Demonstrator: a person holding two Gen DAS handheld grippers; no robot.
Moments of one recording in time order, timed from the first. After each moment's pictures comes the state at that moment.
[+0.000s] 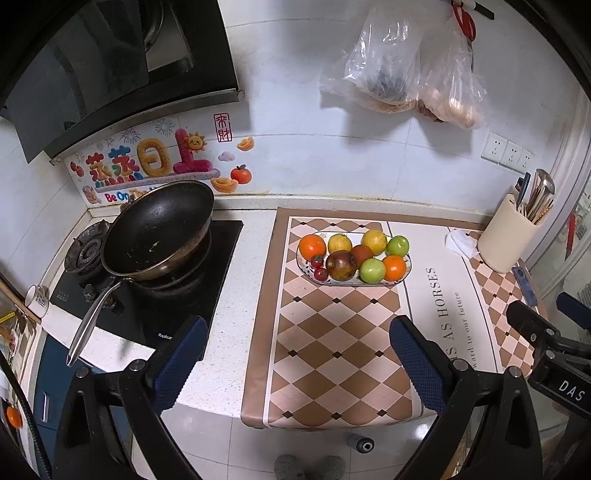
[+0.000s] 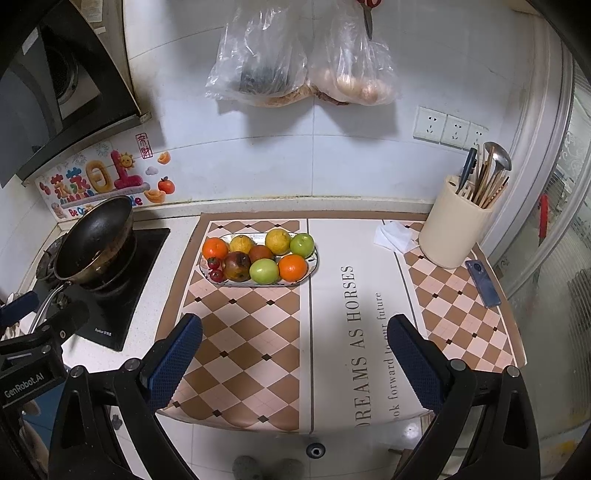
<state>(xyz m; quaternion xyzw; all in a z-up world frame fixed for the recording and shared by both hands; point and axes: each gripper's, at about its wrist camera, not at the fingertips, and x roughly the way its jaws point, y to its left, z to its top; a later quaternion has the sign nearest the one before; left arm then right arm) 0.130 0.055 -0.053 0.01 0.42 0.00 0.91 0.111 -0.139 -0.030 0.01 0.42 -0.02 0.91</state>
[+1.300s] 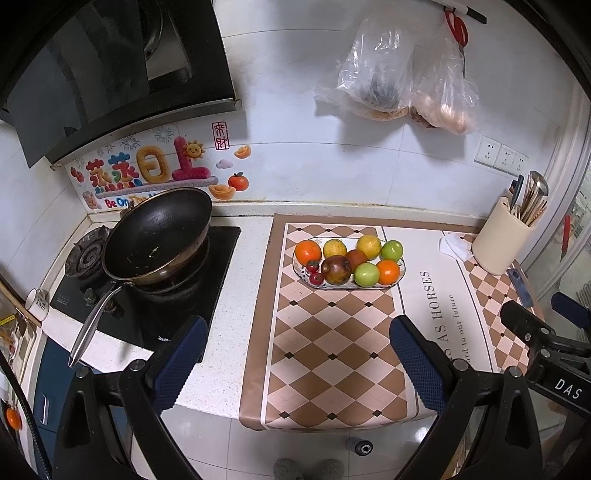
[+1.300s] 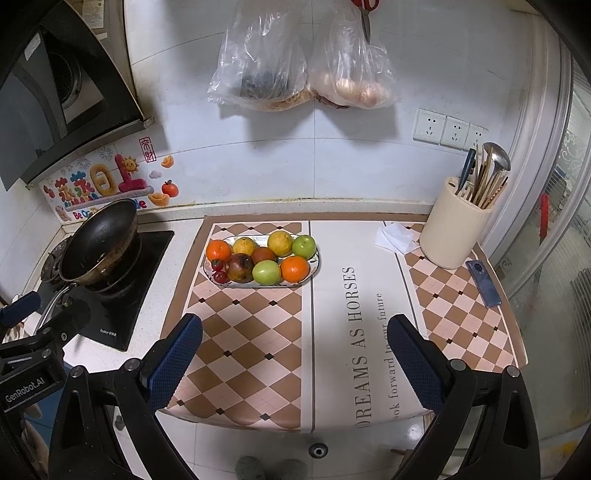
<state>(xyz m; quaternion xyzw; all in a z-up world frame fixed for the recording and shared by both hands) 0.126 0.048 -0.041 0.01 0.42 0.00 0.91 0.110 -0.145 -0.016 0.01 0.42 -0.01 0.91</state>
